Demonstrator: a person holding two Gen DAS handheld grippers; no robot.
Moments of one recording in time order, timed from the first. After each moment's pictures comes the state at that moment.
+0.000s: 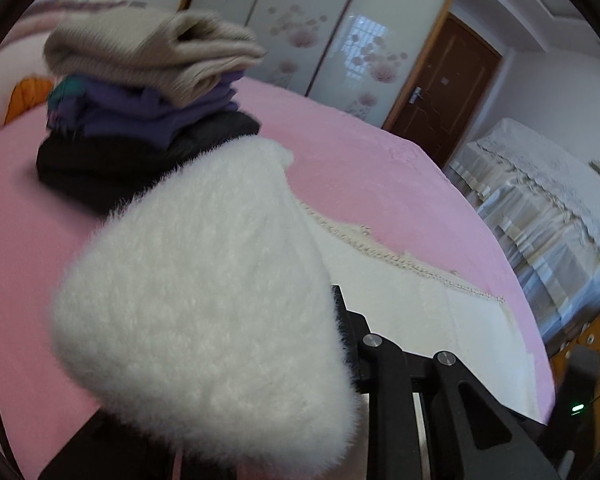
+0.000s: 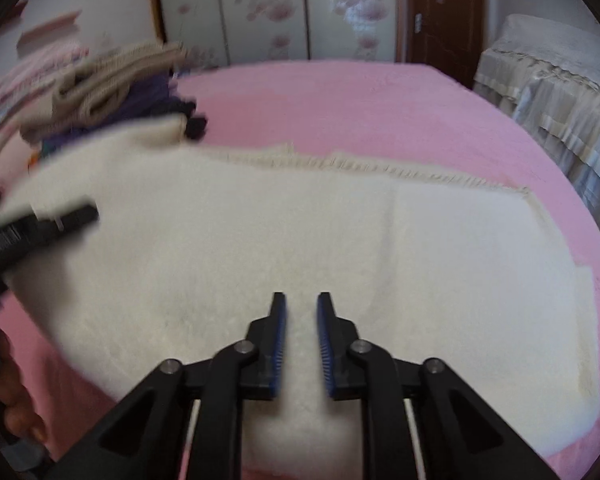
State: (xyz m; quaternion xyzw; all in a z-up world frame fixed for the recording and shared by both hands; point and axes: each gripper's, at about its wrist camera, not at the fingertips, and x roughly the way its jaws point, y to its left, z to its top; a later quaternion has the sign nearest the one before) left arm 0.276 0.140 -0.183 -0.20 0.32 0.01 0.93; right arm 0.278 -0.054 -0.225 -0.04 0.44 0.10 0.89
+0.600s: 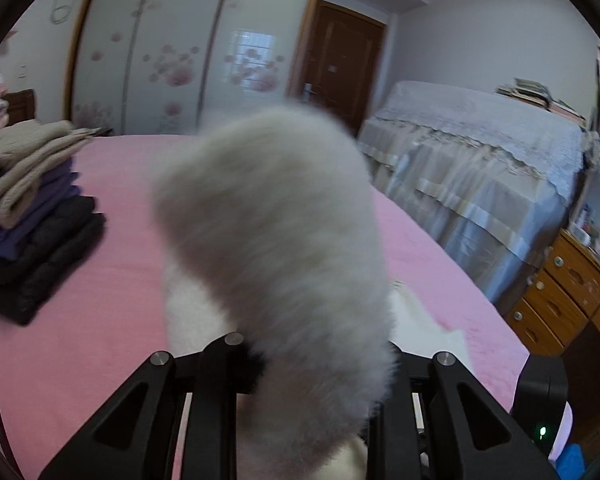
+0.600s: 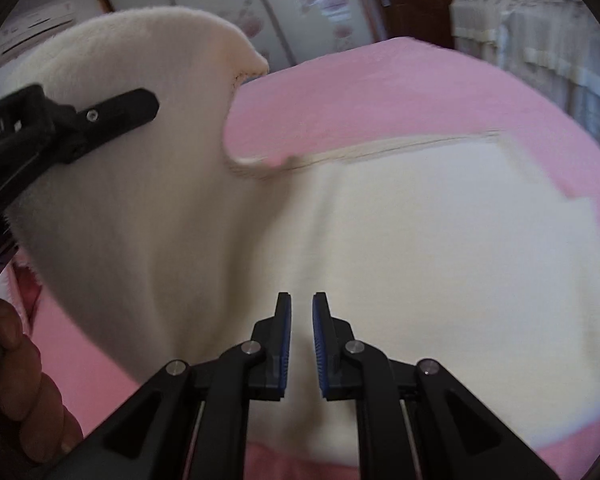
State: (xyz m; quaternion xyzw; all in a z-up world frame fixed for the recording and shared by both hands) left arm 0.296 -0.054 -0.118 -0.08 0.27 -0.14 0.95; right arm 0.253 -0.184 -0.200 0.11 0.42 0.08 0.89
